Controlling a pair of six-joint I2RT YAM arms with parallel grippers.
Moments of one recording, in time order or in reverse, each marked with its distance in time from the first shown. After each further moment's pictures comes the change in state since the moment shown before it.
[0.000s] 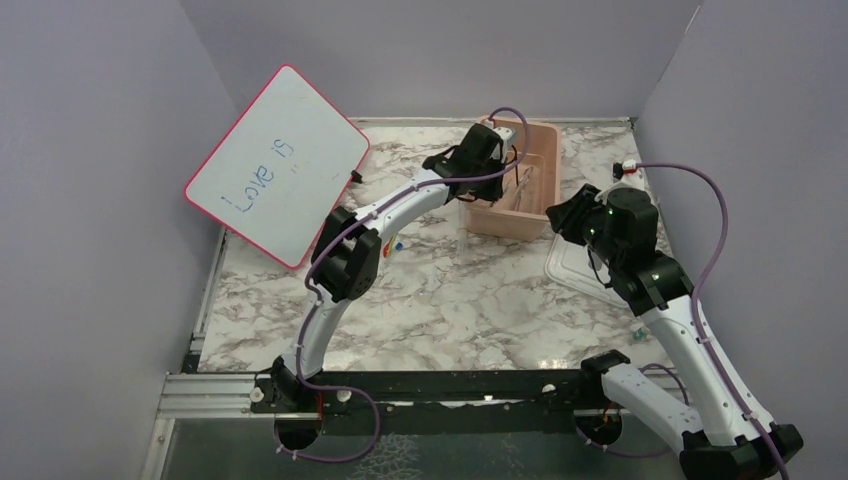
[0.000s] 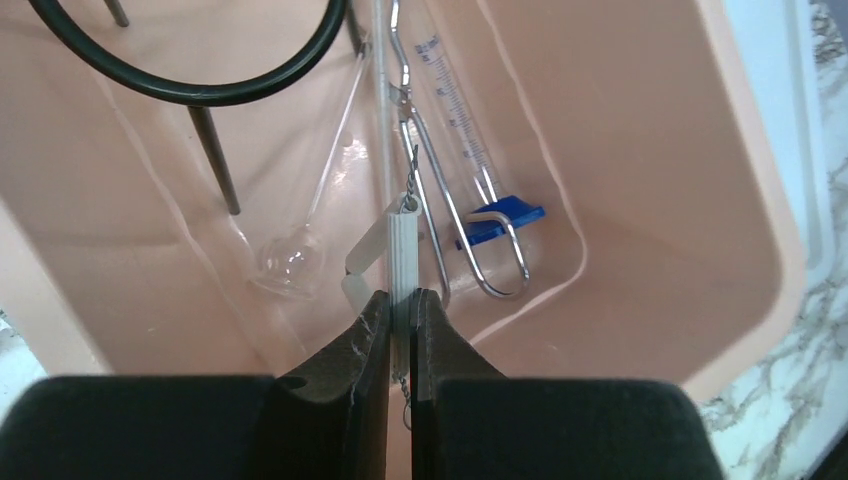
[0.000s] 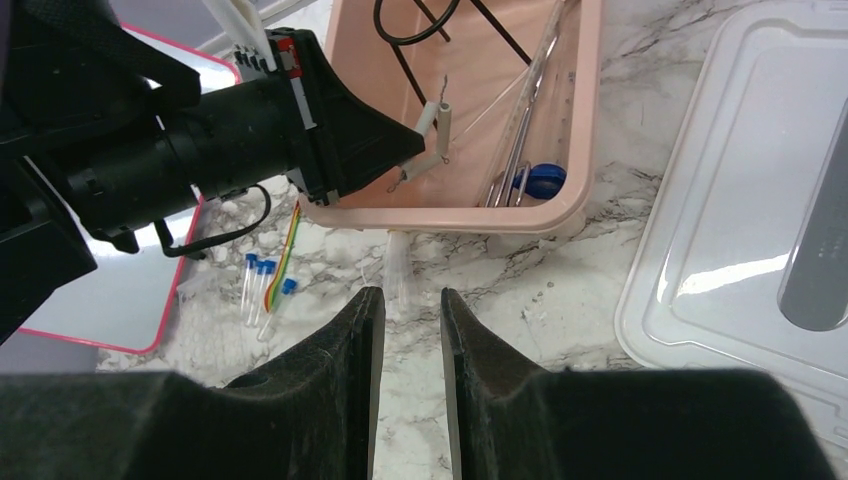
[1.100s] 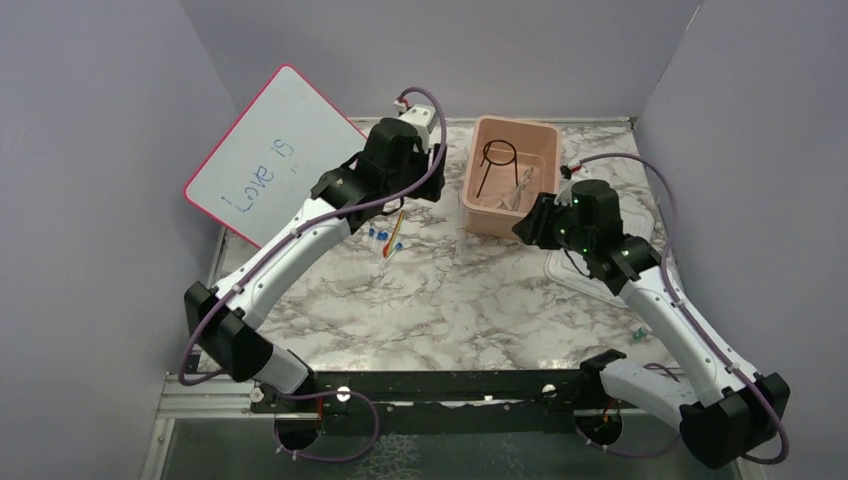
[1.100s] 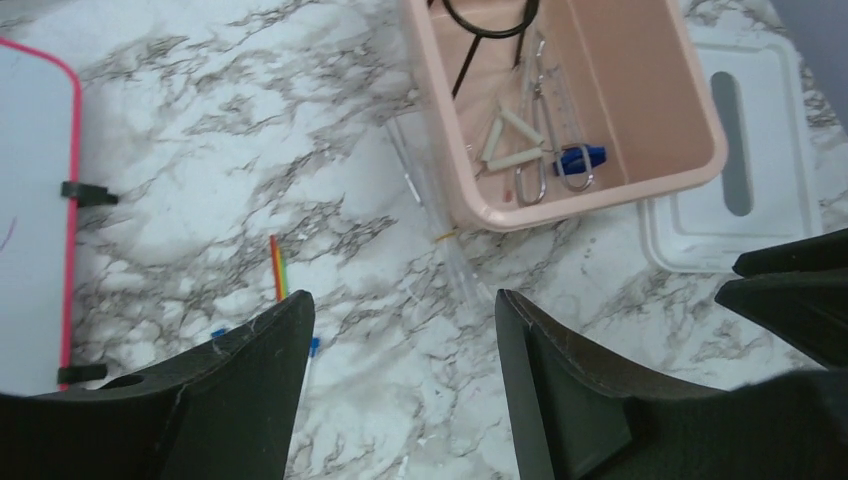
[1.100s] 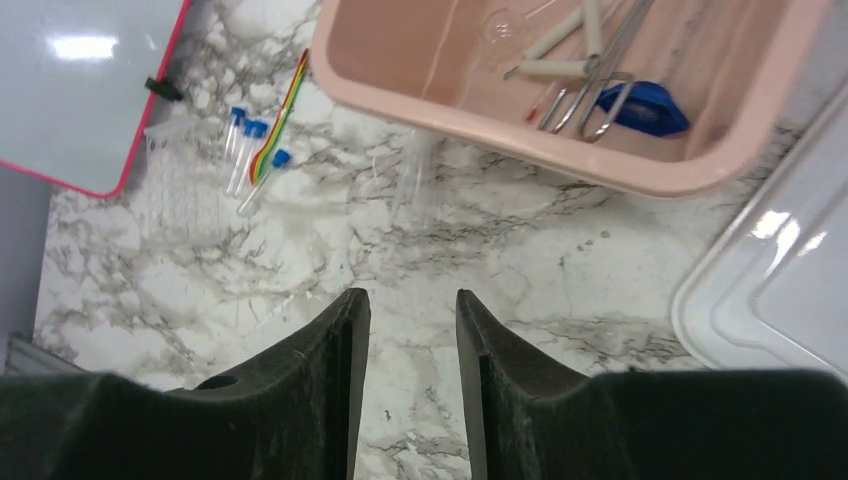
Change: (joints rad) left arm 0.060 -0.716 -0.450 -0.105 -0.258 0.034; right arm 0.048 0.154 -0.011 0.003 -0.214 -0.118
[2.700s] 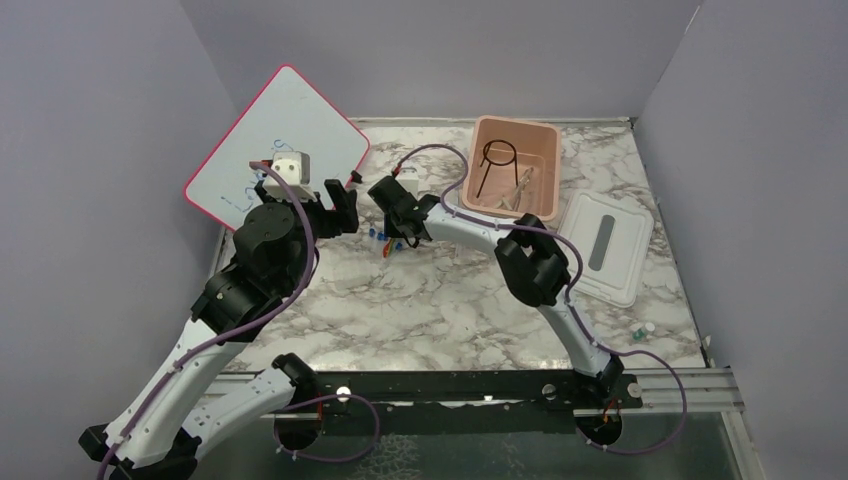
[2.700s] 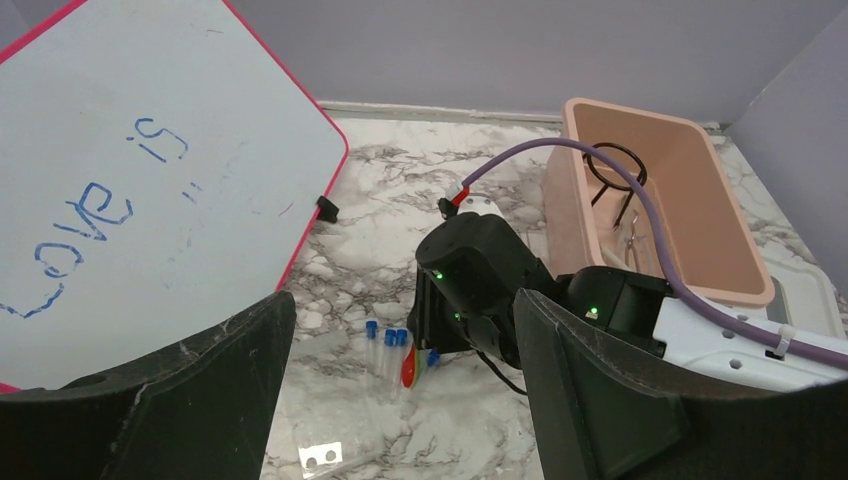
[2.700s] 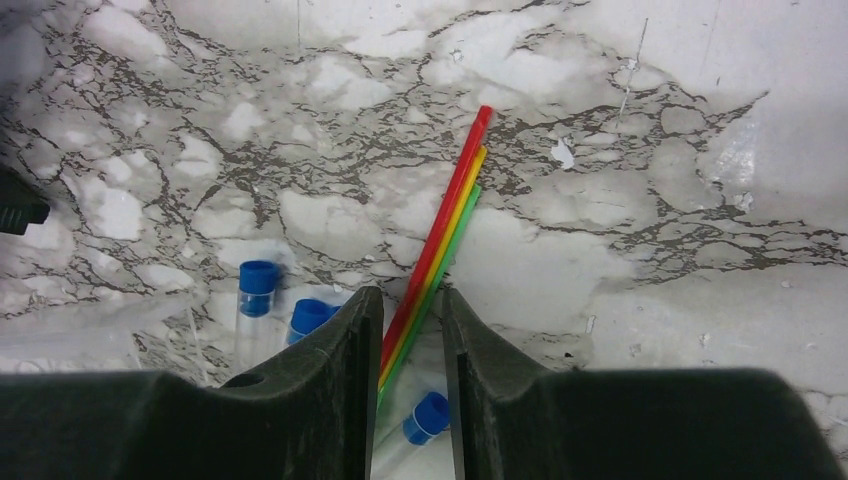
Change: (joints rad) left arm 0.002 -0.764 -0.479 0.098 -0.404 0.006; right arm 0.520 1.356 0.964 0.032 0.451 0.257
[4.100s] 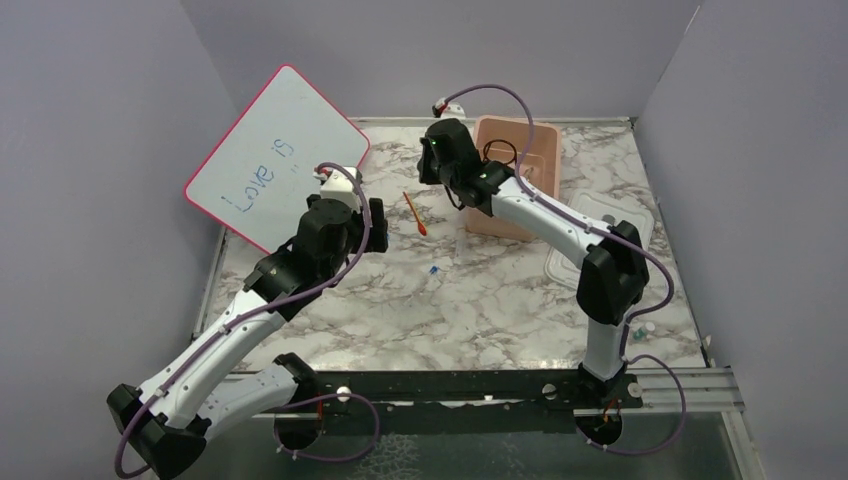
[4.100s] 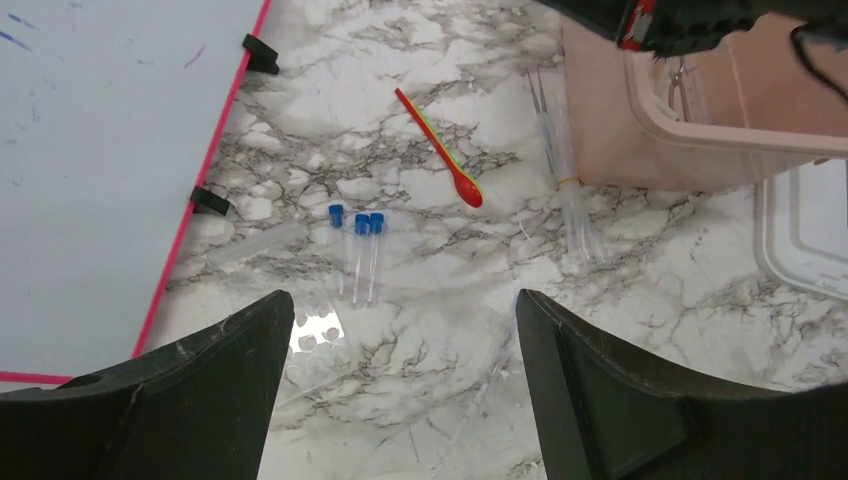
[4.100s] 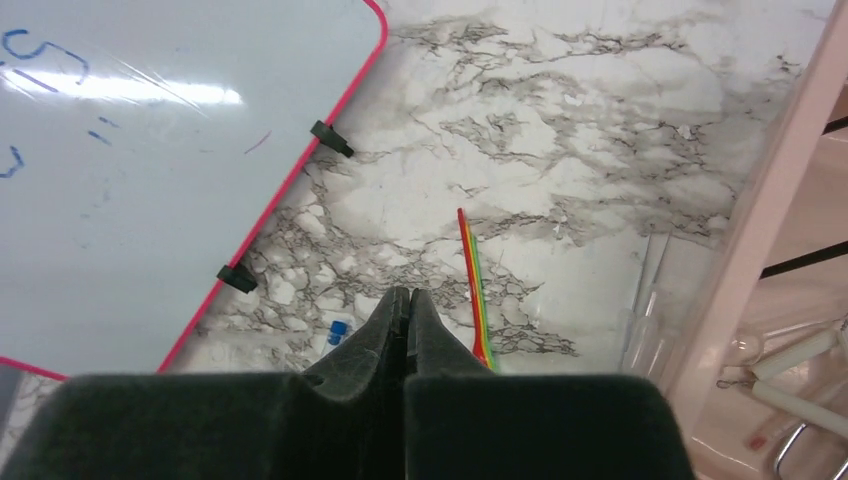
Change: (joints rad) left arm 0.000 0.136 -0.152 0.001 0.117 -0.085; right arm -0.142 -0.415 -0.174 0.178 -0.064 -0.255
